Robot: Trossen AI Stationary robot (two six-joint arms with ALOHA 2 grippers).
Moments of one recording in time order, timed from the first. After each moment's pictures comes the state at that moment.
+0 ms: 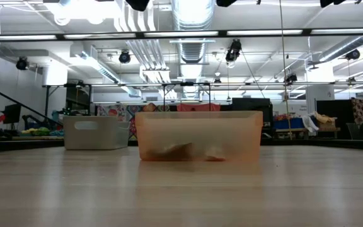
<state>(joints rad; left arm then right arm) -0.48 1.63 0.90 0.66 -0.46 0.10 0.33 1.50 0.81 0.64 -0.04 -0.19</state>
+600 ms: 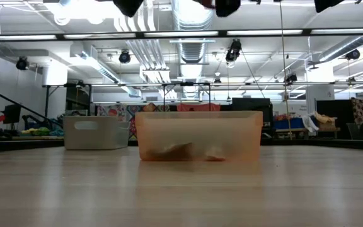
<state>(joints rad) -0.48 1.57 0.90 0.50 -0.53 0.03 0.29 1.49 0.81 0.57 -0.05 -0.23</state>
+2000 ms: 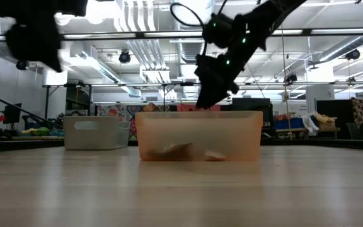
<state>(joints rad) -0.51 1.28 0.90 -0.59 -0.24 -1.02 -0.34 1.73 1.15 -0.22 0.16 0.07</state>
